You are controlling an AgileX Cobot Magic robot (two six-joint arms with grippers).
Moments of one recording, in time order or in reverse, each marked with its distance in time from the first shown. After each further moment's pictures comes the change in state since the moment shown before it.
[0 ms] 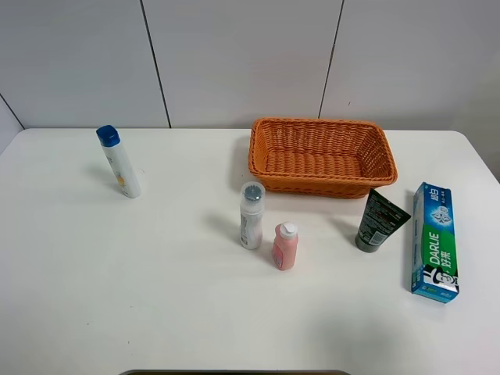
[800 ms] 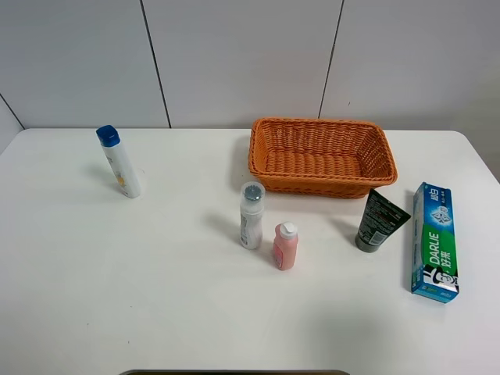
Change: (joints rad) left arm 0.000 0.000 0.000 0.000 0.000 0.000; right arm 0.000 0.168 -0.083 -0.003 0.001 -0.050
